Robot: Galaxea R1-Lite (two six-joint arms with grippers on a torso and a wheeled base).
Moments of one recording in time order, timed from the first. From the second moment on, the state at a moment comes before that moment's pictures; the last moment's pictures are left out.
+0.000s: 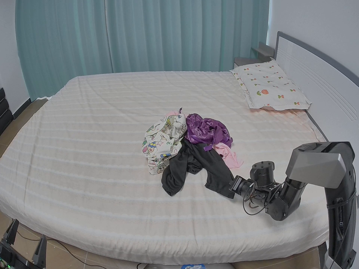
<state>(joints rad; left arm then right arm) 0.00 0.02 -0.04 -0.02 -0.02 -0.03 0.41 2.40 -0.71 -1.22 -0.06 0.79</state>
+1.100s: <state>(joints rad) -0.29 1.38 -0.42 -0.53 -0.07 -0.44 0.41 2.35 -0.46 -1.52 -0.01 0.94</state>
